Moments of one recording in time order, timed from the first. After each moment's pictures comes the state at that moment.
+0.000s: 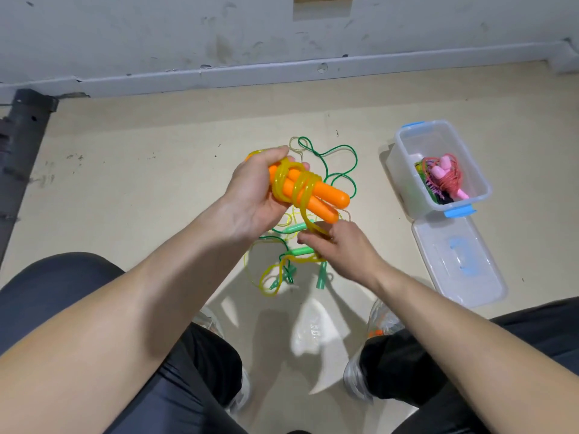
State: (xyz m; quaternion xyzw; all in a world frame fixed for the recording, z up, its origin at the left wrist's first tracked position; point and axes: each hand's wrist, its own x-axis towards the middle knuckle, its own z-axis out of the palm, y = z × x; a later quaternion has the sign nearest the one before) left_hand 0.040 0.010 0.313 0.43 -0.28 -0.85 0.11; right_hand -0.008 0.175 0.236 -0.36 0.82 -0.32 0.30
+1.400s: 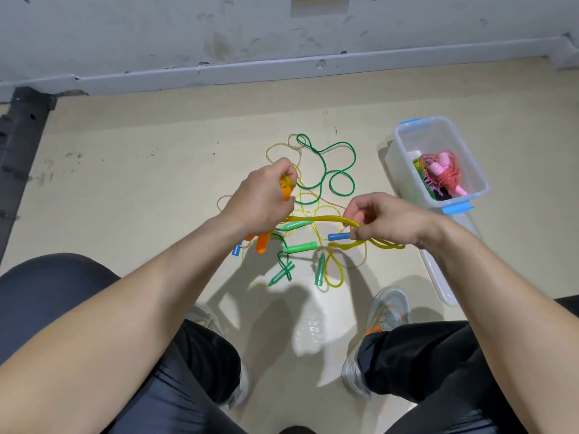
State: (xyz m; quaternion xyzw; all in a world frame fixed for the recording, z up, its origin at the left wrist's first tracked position) left_hand 0.059 0.004 0.267 0.24 -0.90 -0.37 0.02; right_hand -0.086 0.204 0.262 -0.30 0.77 -0.30 0.47
